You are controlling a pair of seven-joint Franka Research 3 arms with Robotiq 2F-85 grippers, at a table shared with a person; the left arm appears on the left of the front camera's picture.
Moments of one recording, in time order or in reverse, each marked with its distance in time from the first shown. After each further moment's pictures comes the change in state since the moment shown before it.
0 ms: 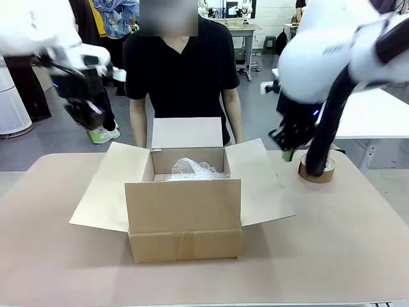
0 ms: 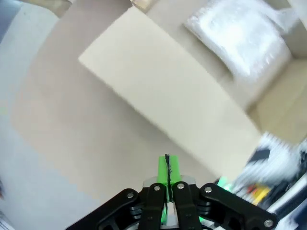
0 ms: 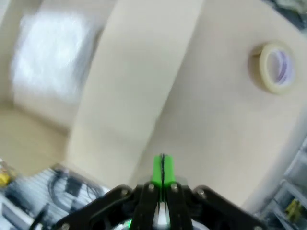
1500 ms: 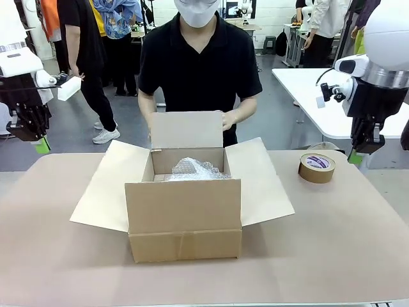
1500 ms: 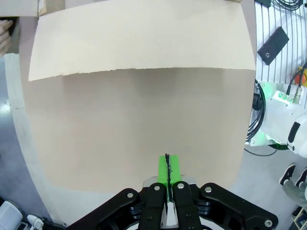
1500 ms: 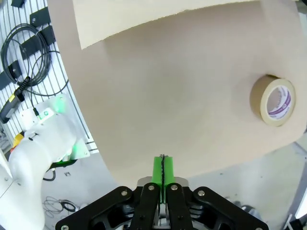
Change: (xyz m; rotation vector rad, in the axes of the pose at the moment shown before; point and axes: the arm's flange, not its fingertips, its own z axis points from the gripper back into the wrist) left arm -0.073 0.025 -0.009 -0.022 0.063 -0.716; right arm -0.071 -0.084 0.009 0.046 0.080 0.797
